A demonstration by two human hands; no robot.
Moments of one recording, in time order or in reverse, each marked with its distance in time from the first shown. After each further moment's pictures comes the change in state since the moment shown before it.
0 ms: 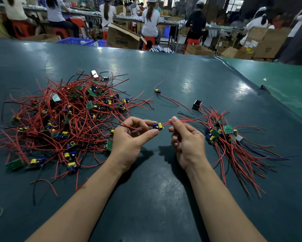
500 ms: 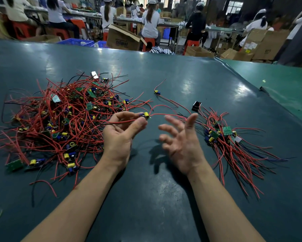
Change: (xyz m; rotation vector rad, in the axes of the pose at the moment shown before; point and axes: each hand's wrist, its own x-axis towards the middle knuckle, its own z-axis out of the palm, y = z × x) left_hand 0.007 0.005 -0.003 -0.274 0.158 0.082; right_hand -0.008 -0.007 0.000 0.067 -0.269 0.194
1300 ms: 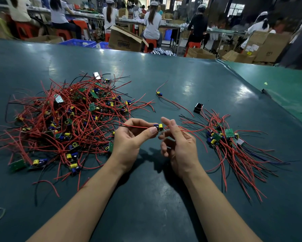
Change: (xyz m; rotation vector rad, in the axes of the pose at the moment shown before) left_hand -0.005 -0.006 -0.002 0.158 -0.139 -0.124; right_hand 0.001 0.018 0.008 -0.125 -0.002 -0.165
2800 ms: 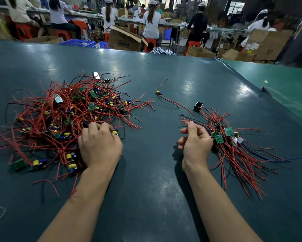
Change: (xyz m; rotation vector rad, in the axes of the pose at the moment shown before) left_hand 0.000 0.013 -0.046 1.632 0.474 0.031; right_hand 0.012 -0.001 -0.020 -0.208 0.563 -0.212
